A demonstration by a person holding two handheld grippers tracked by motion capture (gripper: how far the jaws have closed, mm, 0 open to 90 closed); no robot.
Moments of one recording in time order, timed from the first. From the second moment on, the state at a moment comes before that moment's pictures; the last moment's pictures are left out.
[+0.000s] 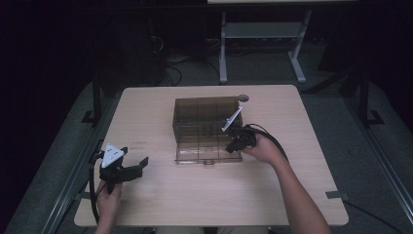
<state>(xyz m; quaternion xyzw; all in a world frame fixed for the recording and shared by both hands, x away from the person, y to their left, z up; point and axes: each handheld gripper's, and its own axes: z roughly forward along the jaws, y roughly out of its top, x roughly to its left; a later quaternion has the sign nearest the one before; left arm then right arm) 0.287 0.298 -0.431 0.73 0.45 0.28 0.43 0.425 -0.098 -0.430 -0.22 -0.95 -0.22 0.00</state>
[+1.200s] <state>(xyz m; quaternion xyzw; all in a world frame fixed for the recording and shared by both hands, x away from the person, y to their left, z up) 0.287 0.298 -0.432 0.73 0.45 0.28 0.43 0.426 -0.100 -0.439 -0.23 -0.95 -0.22 0.00</state>
